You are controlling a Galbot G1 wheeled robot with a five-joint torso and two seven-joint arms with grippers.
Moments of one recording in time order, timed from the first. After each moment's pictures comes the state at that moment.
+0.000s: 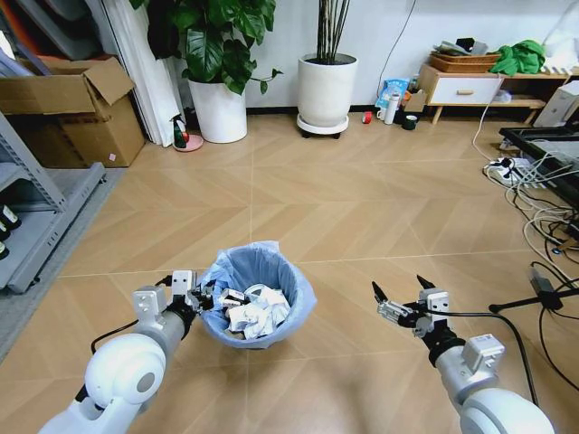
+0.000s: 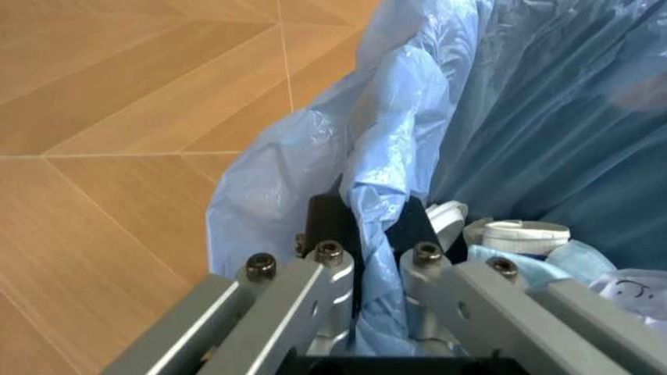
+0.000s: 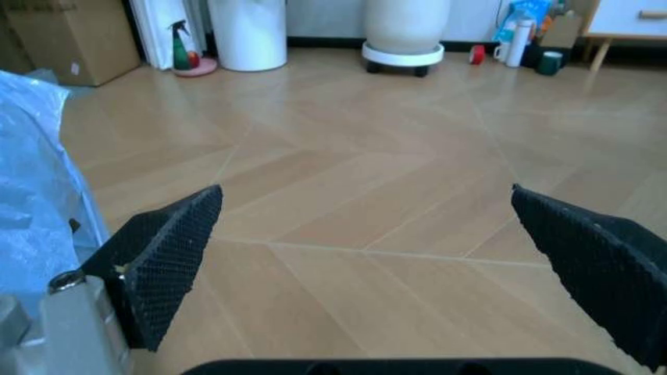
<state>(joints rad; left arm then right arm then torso) 1.32 -1.02 -0.40 -2.23 -0.86 0.66 -0.44 -1.70 1.18 0.61 2.29 0.35 -0.22 0.03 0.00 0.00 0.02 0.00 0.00</state>
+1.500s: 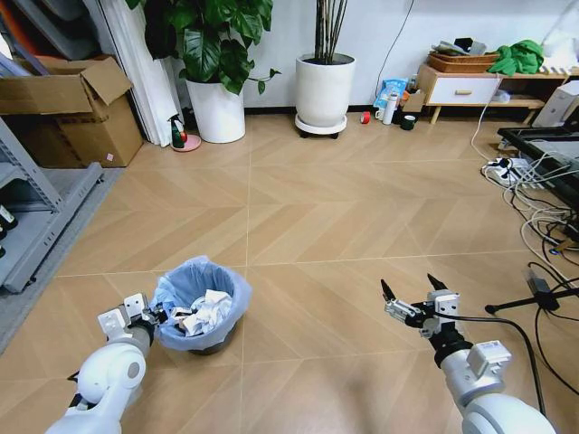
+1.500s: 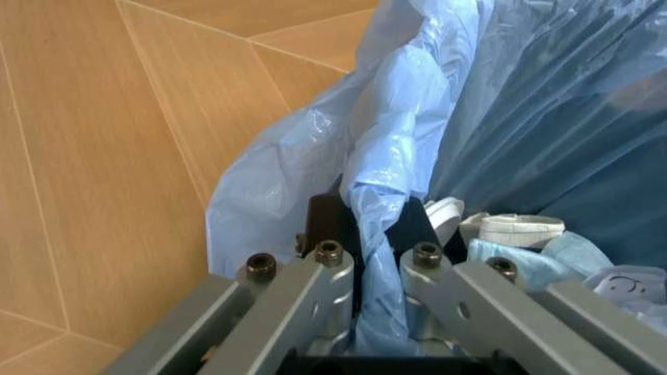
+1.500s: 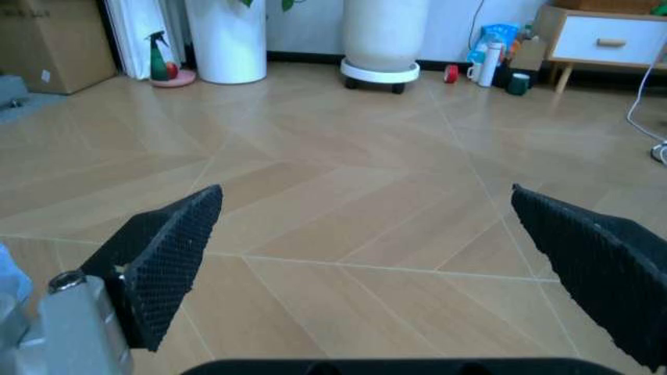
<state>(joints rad) 1.34 -1.12 -0.57 -1.87 -0.83 0.51 -0.45 -1.72 1.22 0.63 2.28 0.30 -0.17 0.03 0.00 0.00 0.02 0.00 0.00</state>
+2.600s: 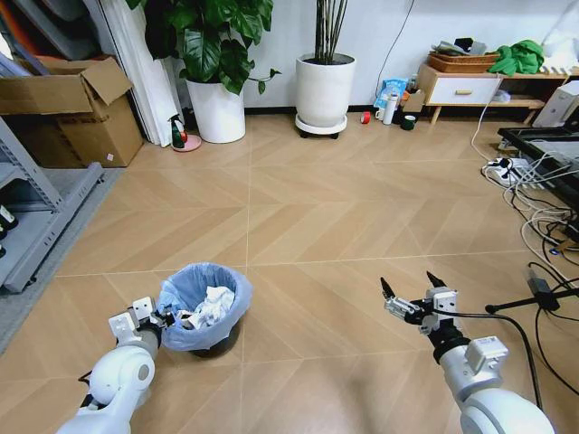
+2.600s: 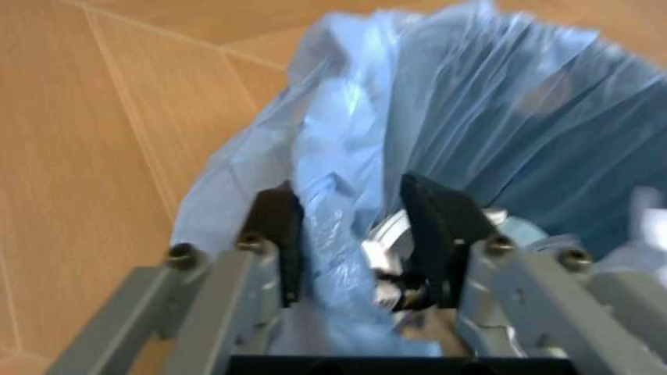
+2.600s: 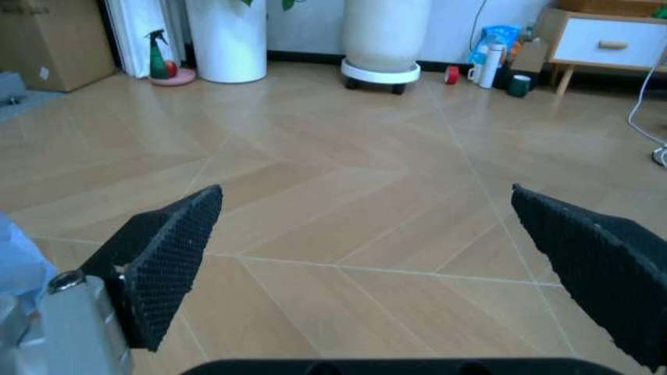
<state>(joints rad) 1.32 -1.13 -0.52 -1.86 -0.81 0.45 -0.44 -1.69 1.20 0.62 2.26 0.30 -0.17 0.04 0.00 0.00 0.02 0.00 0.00</state>
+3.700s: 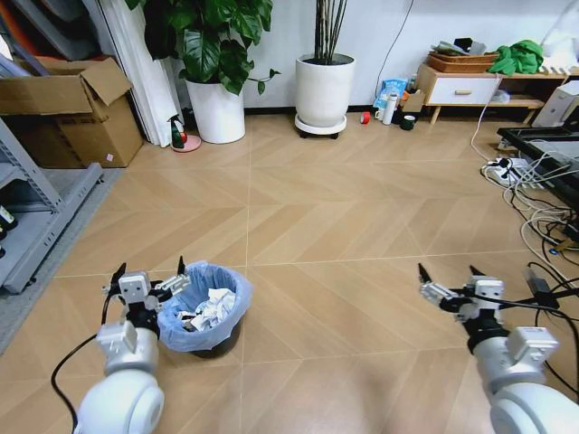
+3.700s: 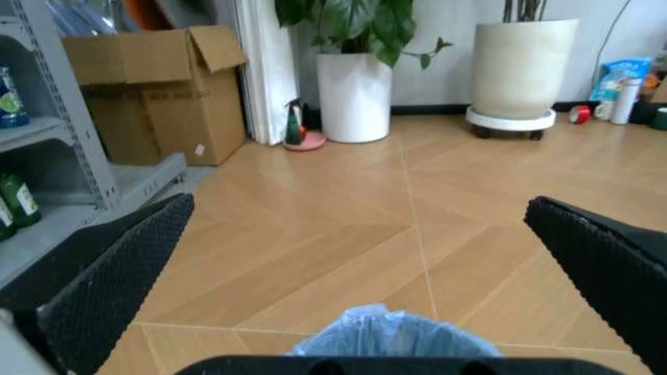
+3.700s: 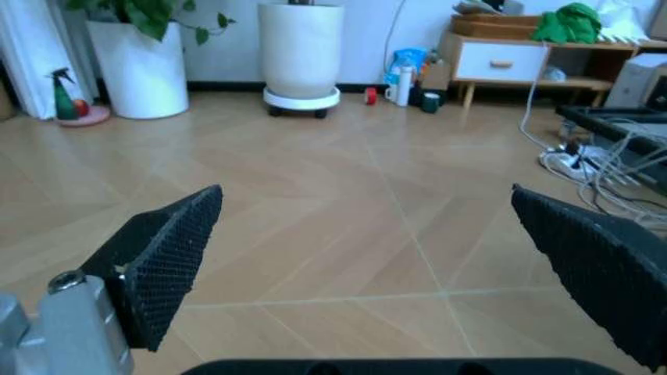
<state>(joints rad) 1.60 -1.30 -0.55 -2.30 -0.19 0.16 -0.29 -1.69 1.24 0.83 2.33 0.41 -0.26 0.08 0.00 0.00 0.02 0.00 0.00</state>
